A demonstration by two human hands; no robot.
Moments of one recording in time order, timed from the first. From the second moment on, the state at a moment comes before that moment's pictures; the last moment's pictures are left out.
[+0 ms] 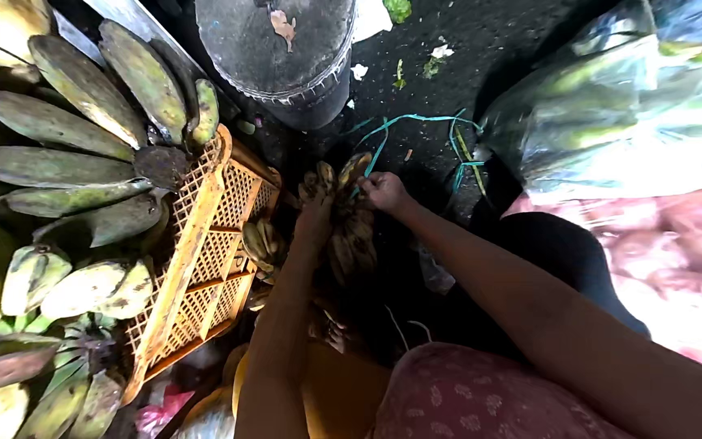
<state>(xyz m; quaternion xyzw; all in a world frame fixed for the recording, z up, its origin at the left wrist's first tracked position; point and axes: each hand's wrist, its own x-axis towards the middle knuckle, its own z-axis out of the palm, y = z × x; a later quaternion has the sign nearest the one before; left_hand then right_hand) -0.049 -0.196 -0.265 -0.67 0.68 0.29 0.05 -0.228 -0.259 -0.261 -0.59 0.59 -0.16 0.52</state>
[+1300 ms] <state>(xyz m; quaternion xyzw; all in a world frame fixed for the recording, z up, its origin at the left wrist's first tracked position) -0.061 -0.221 -0.287 -0.61 0.59 0.52 0.04 -0.261 -0.283 -0.201 -0.47 0.52 -0.20 0.68</state>
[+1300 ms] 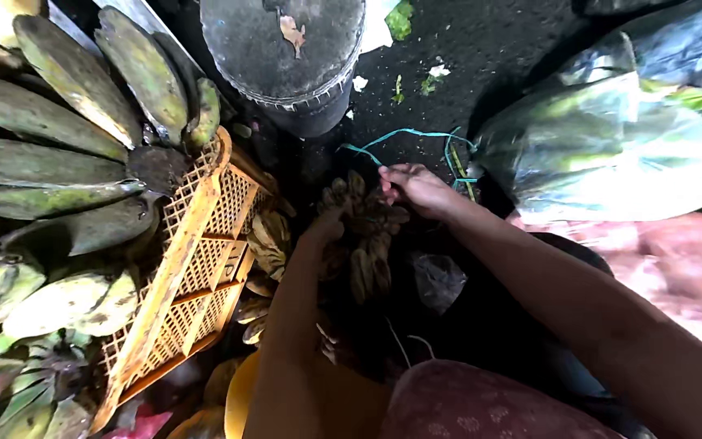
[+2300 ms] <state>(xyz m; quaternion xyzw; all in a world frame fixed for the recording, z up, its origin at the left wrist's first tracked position) -0.174 -0.187 -0.308 -0.67 0.51 0.53 -0.12 -0.284 -0.306 -0.188 -0.44 0.53 -0.32 0.65</state>
